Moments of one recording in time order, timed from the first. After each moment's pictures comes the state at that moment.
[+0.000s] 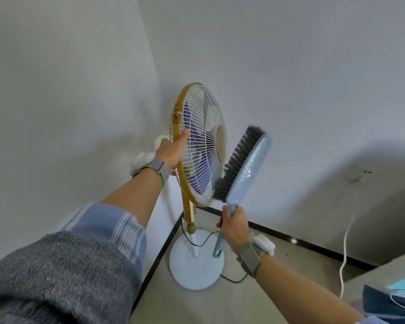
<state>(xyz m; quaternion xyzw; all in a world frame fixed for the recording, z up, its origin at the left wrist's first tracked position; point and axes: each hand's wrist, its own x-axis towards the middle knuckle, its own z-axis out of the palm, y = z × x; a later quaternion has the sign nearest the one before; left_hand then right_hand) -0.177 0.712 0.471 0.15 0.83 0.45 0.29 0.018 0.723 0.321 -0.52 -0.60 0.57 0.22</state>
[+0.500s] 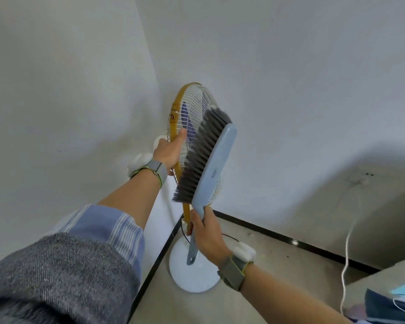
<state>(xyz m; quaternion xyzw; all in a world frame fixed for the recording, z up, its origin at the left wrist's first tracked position) -0.184 0.721 0.472 0.14 0.83 0.46 0.28 -0.006 0.683 0.349 -0.34 -0.63 0.67 0.20</state>
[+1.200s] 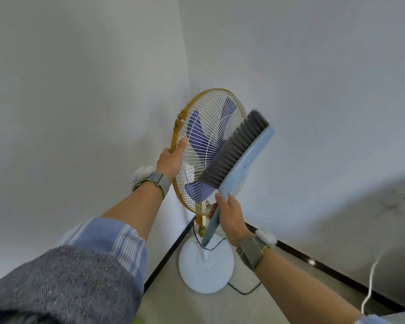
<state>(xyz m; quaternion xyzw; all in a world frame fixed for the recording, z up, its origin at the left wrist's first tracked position) -0.198 0.667 0.440 0.11 0.83 0.51 0.20 -0.020 0.726 0.356 -0.34 -0.56 0.72 0.20</state>
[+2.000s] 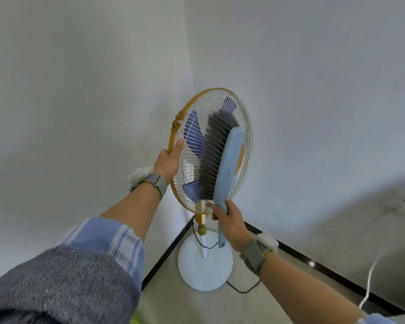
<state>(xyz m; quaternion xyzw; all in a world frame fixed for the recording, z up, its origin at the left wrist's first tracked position) -0.176 0.652 0.448 0.10 0.83 0.52 0.20 -0.001 0.728 0.325 -0.32 -0.66 0.66 0.15</state>
